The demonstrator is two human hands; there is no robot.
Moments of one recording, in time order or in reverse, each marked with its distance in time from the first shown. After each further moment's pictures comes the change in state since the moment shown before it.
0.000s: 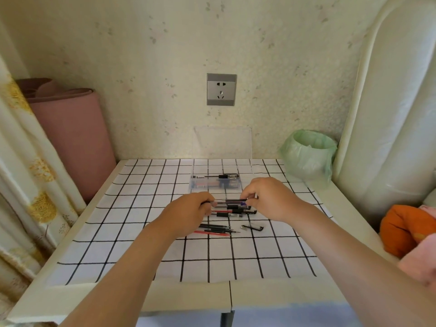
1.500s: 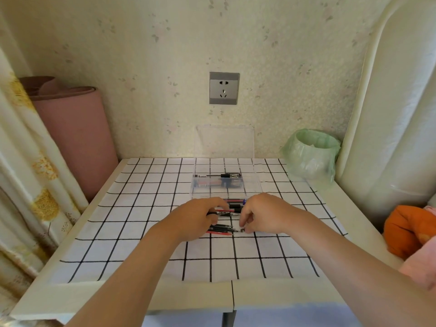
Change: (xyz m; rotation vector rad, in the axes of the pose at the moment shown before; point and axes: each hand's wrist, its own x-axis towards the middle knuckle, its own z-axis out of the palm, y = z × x) left_hand -0.003 0.005 0.007 0.005 -0.127 0.074; right_hand -0.004 -0.007 0.020 -0.008 -0.311 -0.002
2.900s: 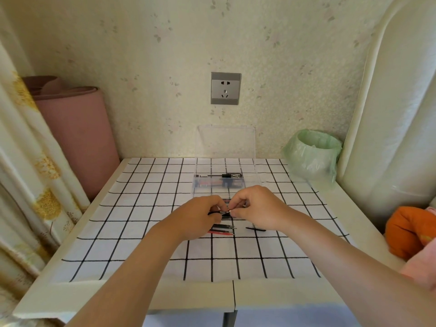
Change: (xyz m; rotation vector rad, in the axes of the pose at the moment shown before) left_hand 0.001 0.000 0.000 -0.105 0.025 -0.010; right_hand 0.005 -0.015 0.004 0.465 0.250 -0.001
